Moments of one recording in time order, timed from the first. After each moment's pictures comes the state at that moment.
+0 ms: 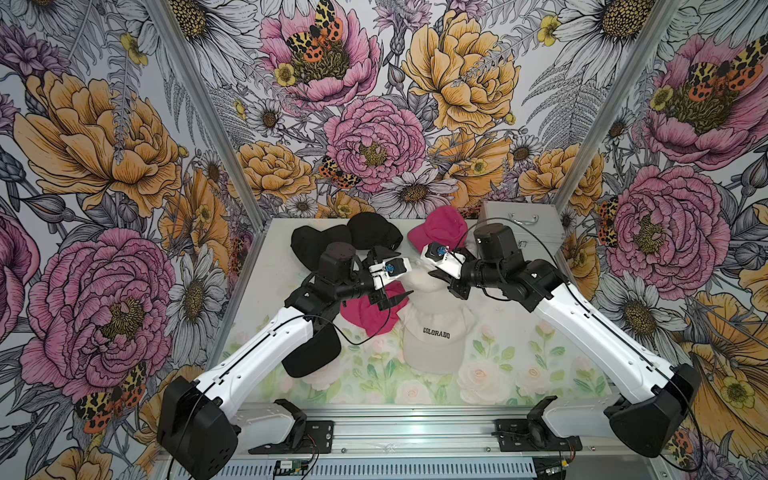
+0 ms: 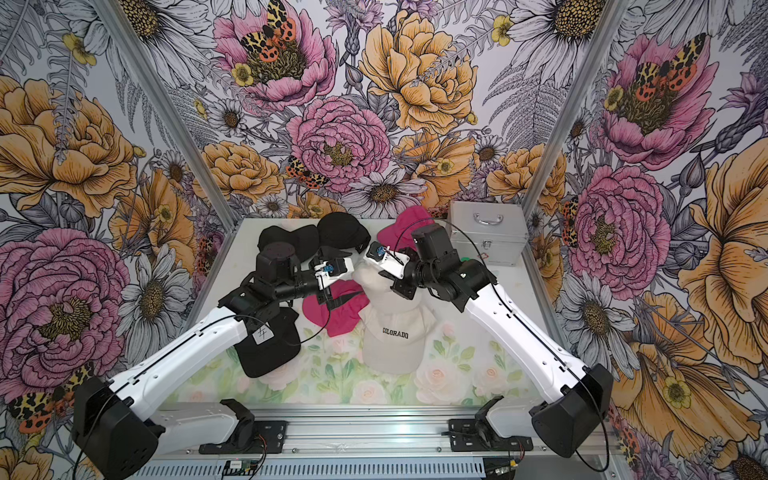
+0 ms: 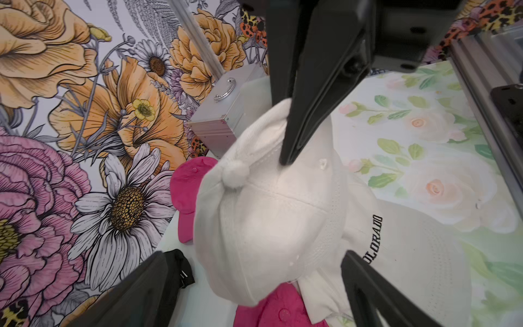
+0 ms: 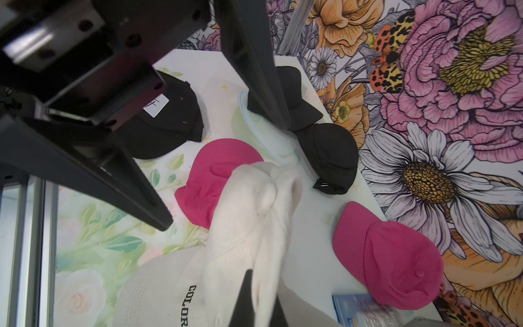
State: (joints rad) left arm -0.57 1.18 0.95 -0.08 0.39 0.54; right arm 0.57 1.33 1.37 -0.66 -0.29 -0.53
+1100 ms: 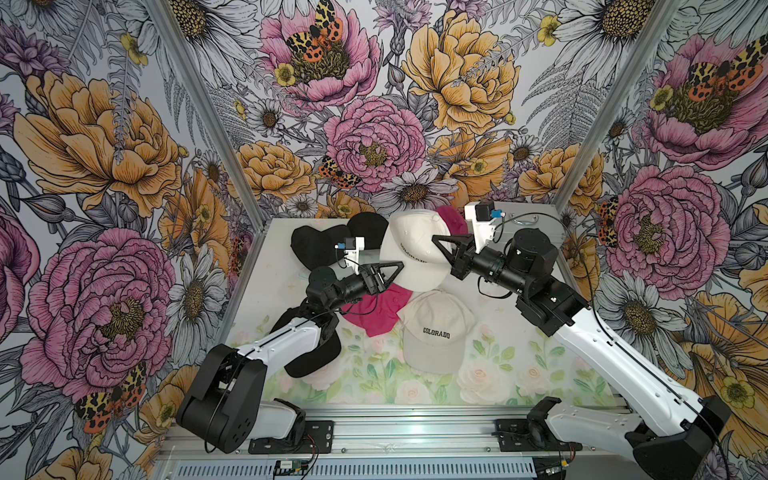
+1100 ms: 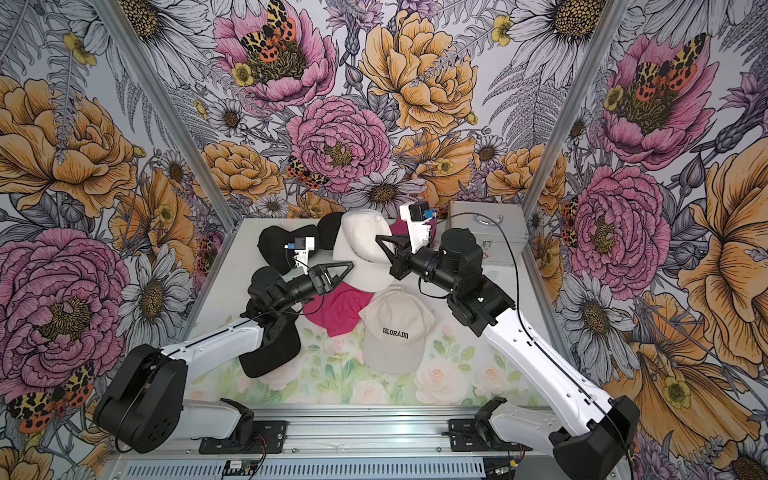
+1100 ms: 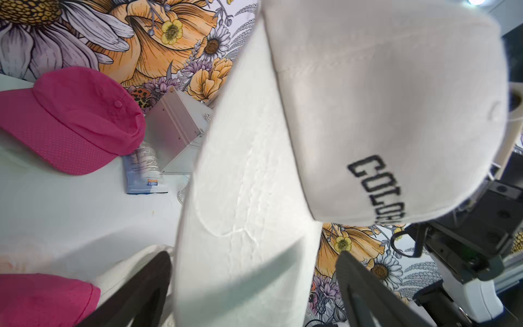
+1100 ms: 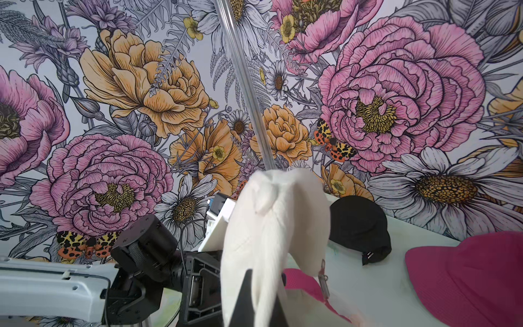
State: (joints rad) left arm -0.43 1.37 0.65 0.84 0.67 -0.97; right arm 0.58 1.14 1.18 -0.08 -0.34 0.29
